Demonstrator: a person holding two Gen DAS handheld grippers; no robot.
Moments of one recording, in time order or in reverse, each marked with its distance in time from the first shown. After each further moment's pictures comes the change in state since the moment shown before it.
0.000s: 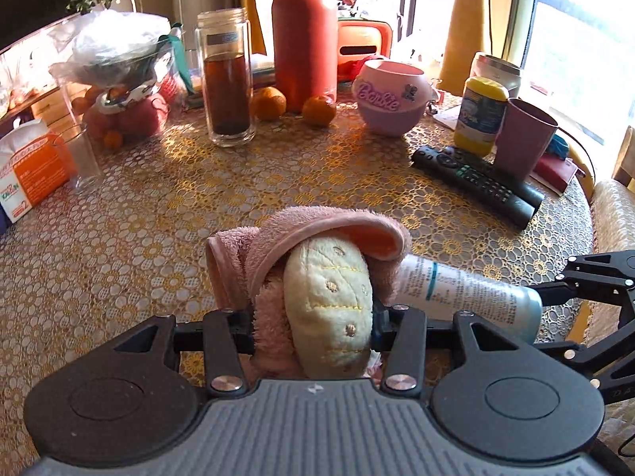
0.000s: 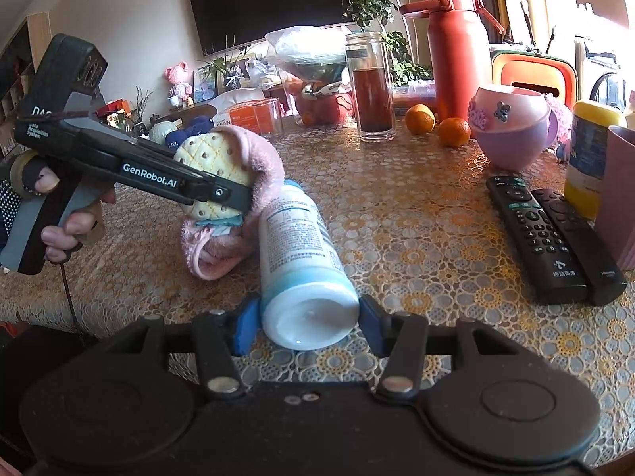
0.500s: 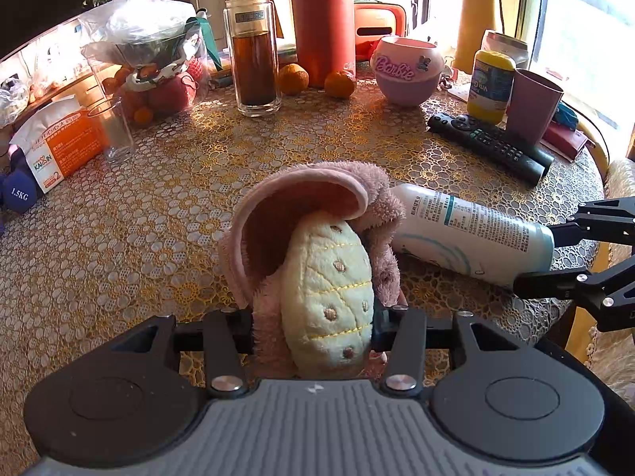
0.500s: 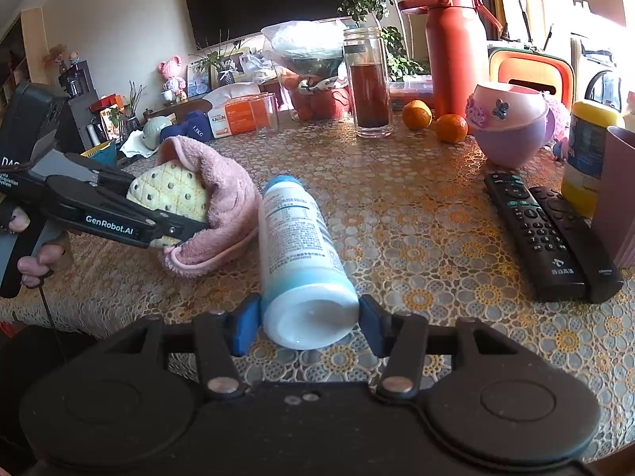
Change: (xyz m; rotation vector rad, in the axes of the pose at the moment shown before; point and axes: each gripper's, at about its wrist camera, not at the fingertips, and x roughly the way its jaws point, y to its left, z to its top) left arm -0.023 0.001 -0.036 0.015 0.020 0.061; right arm 0.001 0.006 0.003 0.004 0.021 -0.025
